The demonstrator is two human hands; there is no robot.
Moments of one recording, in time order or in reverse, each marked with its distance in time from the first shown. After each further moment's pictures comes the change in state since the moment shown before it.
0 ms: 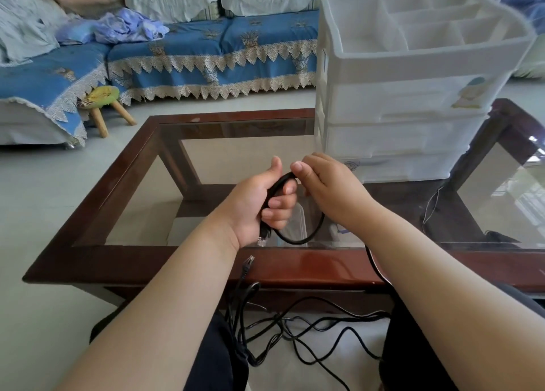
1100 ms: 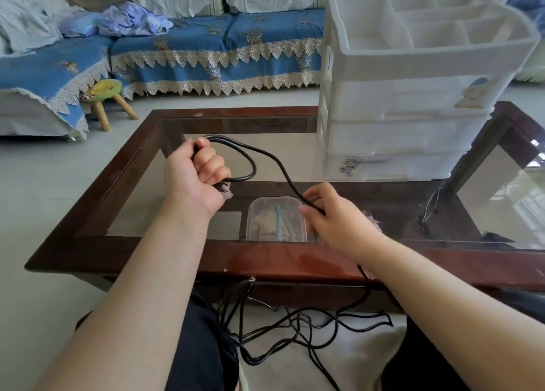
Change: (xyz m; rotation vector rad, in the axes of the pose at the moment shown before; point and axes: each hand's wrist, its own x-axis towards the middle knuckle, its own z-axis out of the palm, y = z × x) left_hand -0.018 0.026 -0.045 -0.681 0.509 0.441; right_hand -0.047 0.005 0.013 0.018 -0.207 0.298
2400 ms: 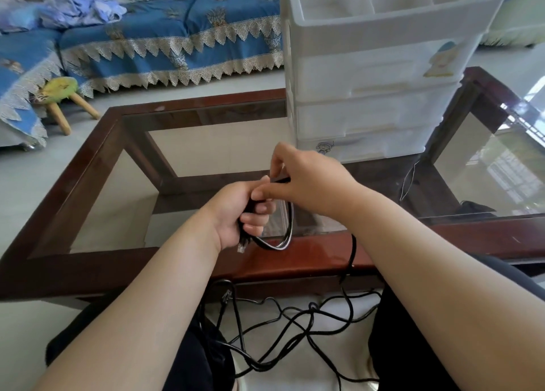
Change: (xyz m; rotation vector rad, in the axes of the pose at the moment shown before) left_hand 0.002 -0.079 0.003 0.803 -0.379 -0.579; right_hand 0.032 -0.011 -0.033 -0.284 0.061 -0.187
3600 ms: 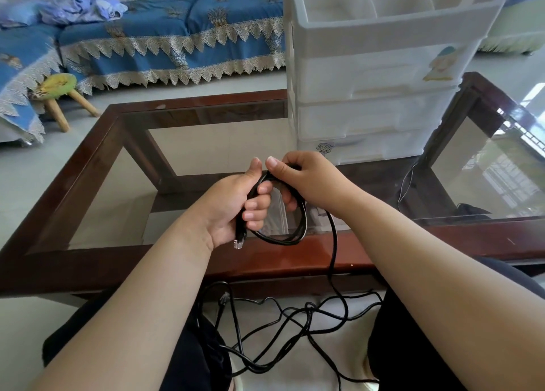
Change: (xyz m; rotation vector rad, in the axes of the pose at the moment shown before) left_hand -0.016 0.005 0.004 0.063 0.017 0.146; right_hand 0.001 0.007 0.011 0.697 -0.044 0.191
